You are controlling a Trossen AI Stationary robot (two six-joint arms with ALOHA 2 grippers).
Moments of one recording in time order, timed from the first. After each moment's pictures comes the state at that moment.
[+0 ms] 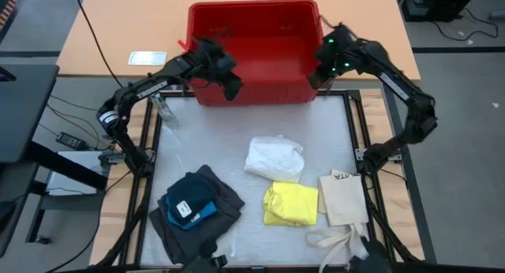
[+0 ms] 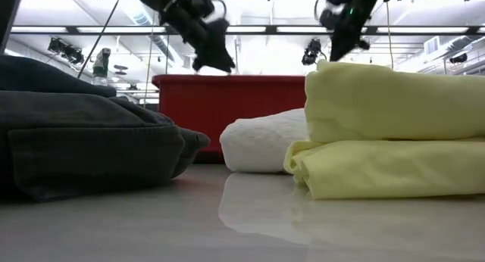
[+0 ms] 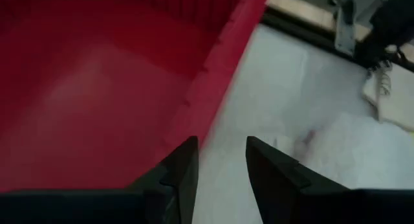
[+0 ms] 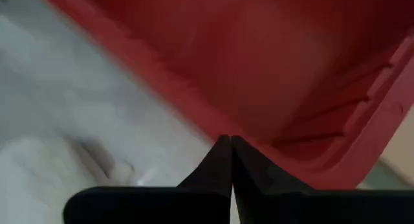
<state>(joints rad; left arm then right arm) 0.70 1.67 1.58 -0.59 0.31 0.07 -0.87 1.49 1.65 -1.14 -0.07 -0.01</state>
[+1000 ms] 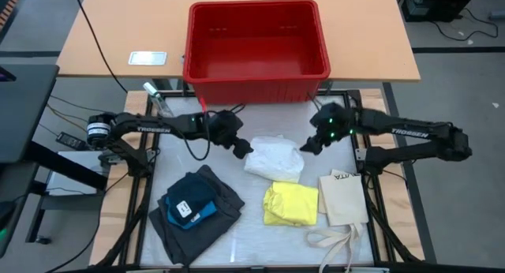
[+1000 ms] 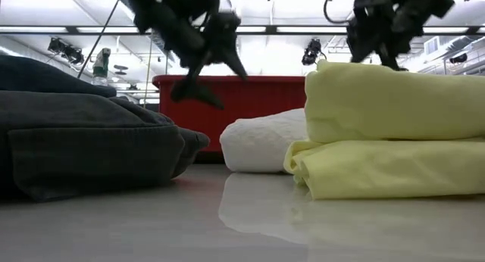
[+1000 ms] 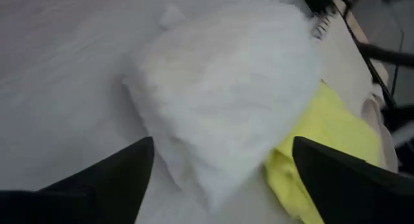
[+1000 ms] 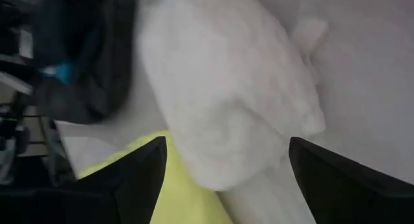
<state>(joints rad) 0.20 1.52 1.05 -0.28 0.12 -0.71 -0.33 1.00 0.80 -0.67 -0.29 0.65</state>
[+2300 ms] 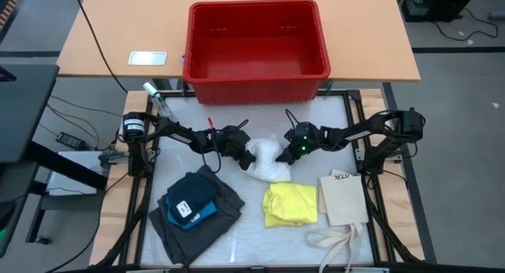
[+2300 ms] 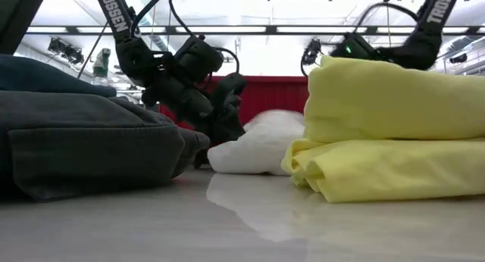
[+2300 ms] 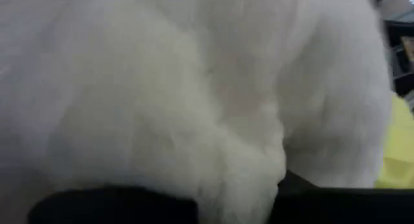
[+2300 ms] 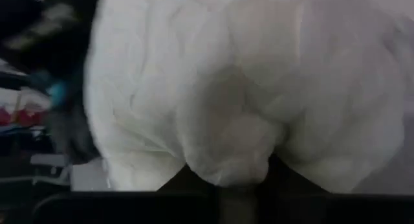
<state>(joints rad) 0.19 1.87 0.80 0.49 0.28 -0.67 -0.28 1.59 0.48 0.46 -0.39 0.80</state>
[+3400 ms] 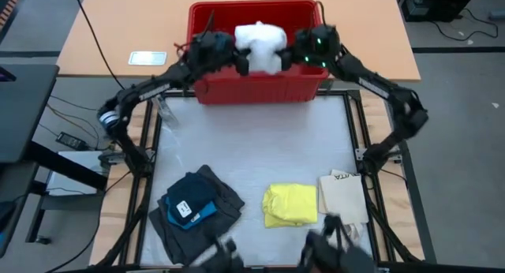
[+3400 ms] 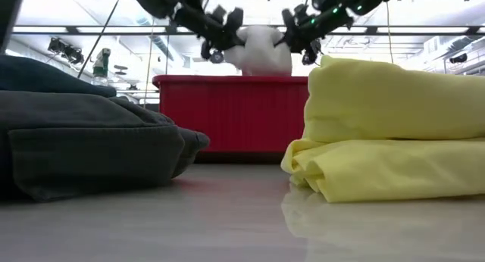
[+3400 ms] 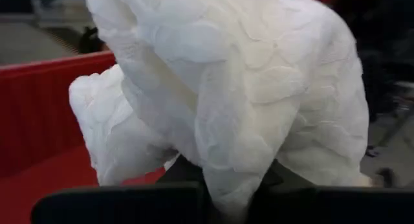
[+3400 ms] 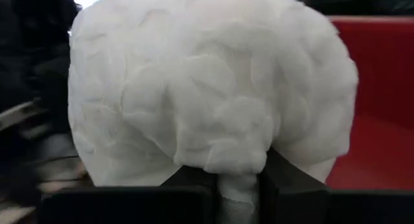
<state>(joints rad) 0.67 1.66 1.51 0.03 0.06 -0.19 -0.80 1.58 1.45 -0.13 -0.26 0.27</state>
